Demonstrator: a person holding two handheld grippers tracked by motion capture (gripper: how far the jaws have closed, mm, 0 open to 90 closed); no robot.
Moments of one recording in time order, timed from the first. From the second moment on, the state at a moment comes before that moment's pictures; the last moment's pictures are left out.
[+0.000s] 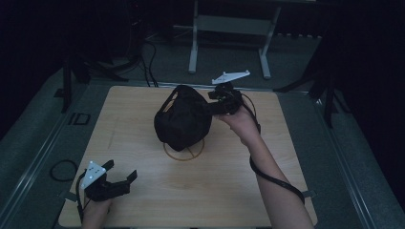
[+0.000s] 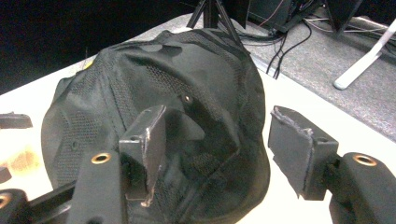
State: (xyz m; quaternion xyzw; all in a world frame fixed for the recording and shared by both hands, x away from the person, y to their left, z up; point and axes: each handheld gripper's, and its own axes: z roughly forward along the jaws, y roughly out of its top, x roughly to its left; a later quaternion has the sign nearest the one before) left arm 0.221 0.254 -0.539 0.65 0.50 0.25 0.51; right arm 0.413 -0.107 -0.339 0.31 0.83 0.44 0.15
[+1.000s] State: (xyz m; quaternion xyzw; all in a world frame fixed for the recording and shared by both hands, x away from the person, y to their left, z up) left arm 0.220 0.251 -0.542 0.66 0.49 0.25 0.51; right arm 0.393 -0.150 -0.372 0.28 0.84 0.44 0.16
